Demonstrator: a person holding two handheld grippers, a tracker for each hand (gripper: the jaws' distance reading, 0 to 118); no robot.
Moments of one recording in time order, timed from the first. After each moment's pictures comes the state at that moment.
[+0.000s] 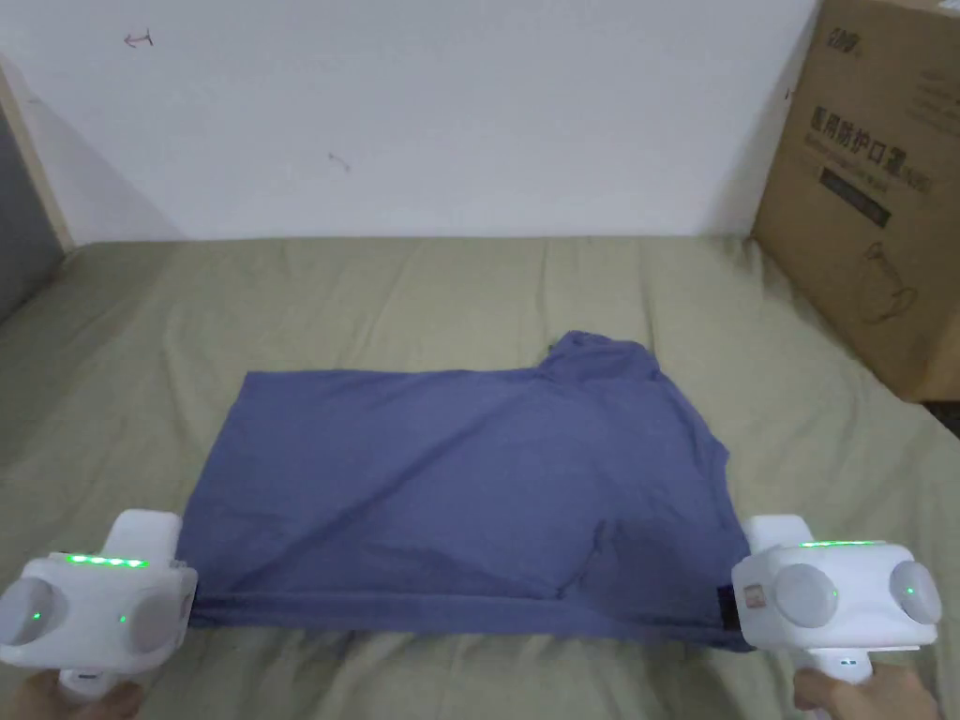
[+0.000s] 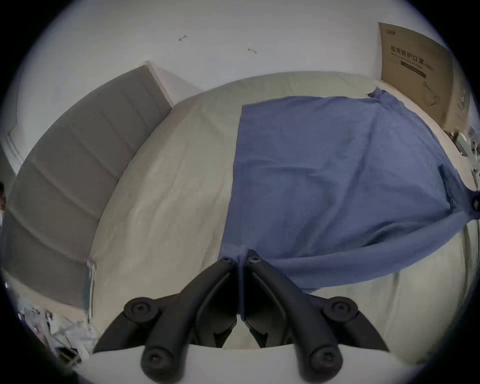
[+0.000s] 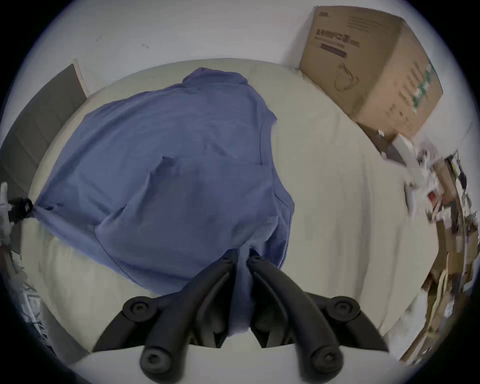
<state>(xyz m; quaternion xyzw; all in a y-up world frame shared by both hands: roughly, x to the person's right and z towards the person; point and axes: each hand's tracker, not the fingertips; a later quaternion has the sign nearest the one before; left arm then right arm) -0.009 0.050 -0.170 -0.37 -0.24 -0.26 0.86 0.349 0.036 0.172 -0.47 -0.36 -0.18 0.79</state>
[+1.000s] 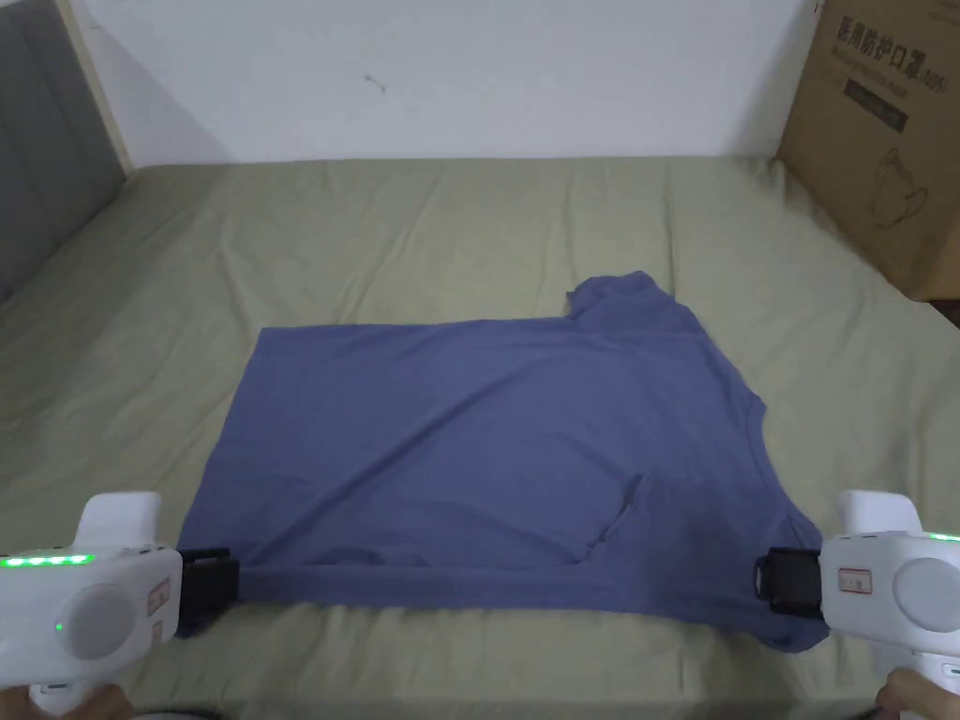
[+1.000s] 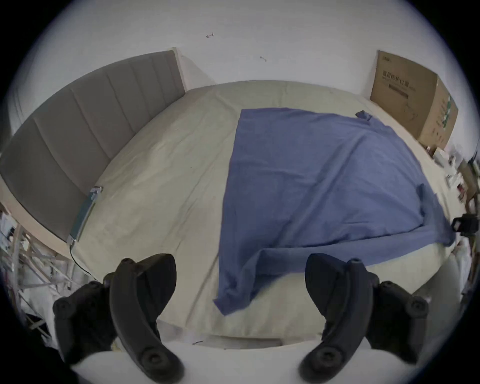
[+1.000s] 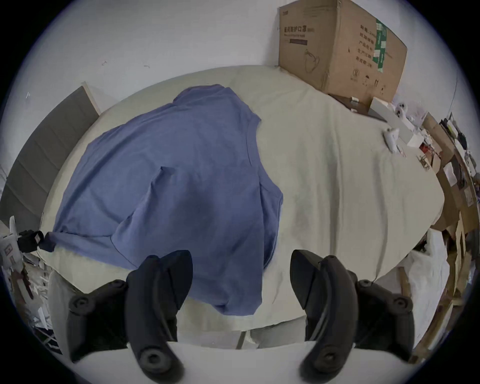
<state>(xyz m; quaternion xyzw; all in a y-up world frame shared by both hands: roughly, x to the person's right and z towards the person) -0.142 0.031 -0.096 -0.40 -0.27 -0.16 0.86 0.262 0.044 0.293 -0.42 -0.36 -0.22 0.80</state>
